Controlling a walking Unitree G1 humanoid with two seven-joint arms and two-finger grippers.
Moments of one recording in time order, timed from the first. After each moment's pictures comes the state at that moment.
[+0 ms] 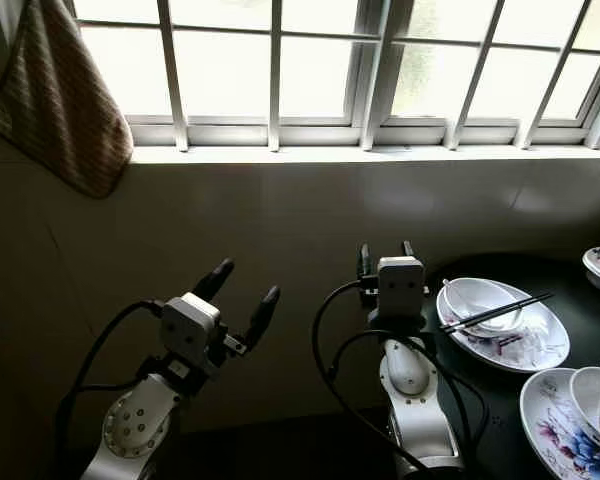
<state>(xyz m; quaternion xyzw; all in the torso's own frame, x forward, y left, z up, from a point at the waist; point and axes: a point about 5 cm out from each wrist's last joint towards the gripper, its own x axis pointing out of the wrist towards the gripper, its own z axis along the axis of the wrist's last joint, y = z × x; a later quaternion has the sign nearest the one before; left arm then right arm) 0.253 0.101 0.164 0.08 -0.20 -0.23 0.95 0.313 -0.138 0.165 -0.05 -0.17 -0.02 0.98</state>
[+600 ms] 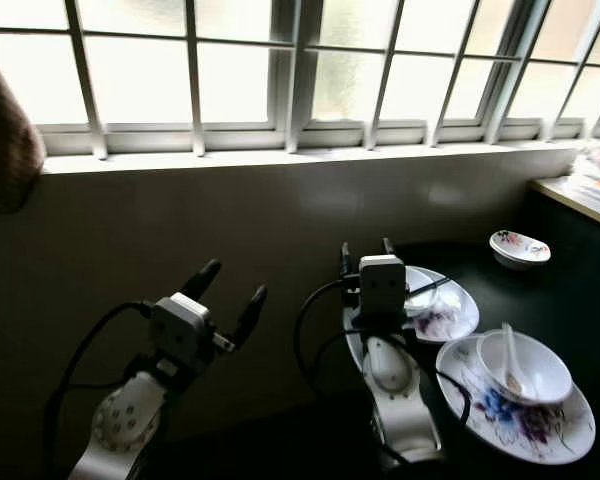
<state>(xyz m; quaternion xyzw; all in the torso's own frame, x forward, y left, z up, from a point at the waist) 0.254 0.104 0.164 0.09 -0.20 -0.22 0.95 0.315 -0.128 0.170 -0.05 -0.18 -0.01 0.98</state>
